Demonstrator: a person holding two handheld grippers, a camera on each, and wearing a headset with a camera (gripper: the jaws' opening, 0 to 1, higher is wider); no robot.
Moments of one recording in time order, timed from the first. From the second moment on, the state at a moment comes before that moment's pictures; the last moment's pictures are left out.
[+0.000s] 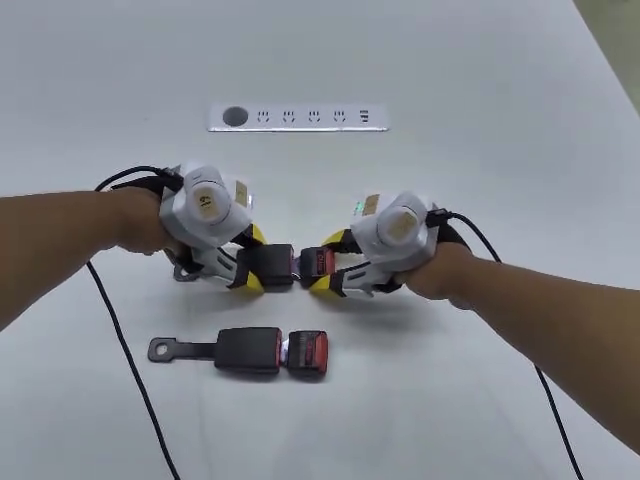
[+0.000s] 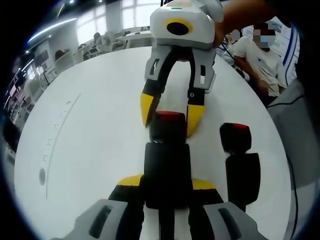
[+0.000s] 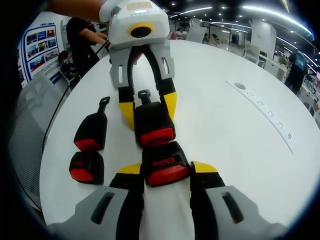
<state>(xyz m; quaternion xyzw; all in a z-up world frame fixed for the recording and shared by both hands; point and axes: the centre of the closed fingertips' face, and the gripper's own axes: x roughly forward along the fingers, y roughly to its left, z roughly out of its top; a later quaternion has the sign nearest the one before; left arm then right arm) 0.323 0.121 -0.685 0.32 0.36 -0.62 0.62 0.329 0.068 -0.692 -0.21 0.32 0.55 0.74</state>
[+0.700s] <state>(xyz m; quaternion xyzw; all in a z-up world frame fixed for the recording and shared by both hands) 0.323 0.122 -0.685 0.31 0.36 -0.62 0.63 0.328 0.052 -0.692 -0.22 0.32 0.55 0.74</state>
